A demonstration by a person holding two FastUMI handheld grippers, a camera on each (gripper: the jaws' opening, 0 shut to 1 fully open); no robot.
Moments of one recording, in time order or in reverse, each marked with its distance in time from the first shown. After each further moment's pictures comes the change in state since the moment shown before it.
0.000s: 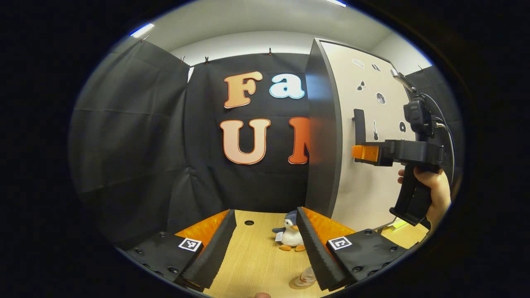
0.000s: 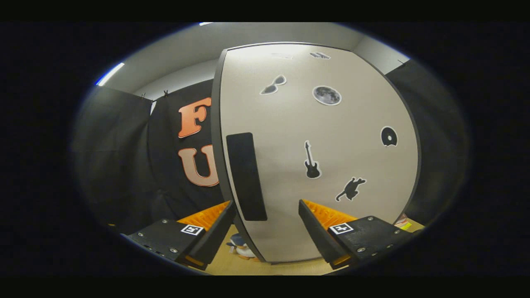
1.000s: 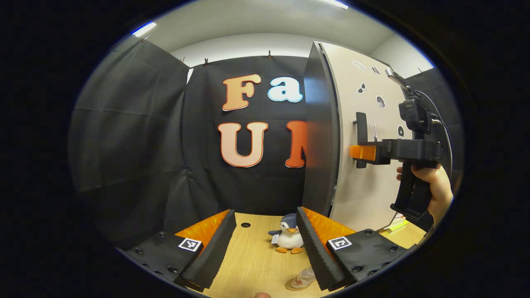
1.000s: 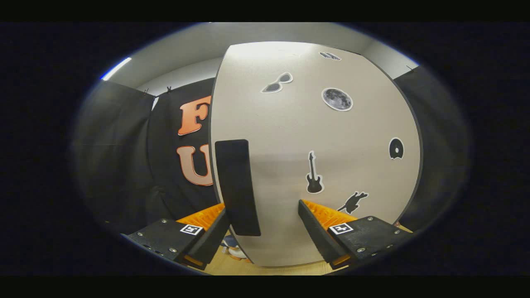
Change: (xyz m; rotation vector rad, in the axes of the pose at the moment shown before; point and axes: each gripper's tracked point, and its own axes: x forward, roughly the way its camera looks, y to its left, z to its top) left arm -0.003 0.002 0.003 -0.002 -0.024 0.001; right arm 0.035 -0.005 0.012 -0.044 -0.005 -0.004
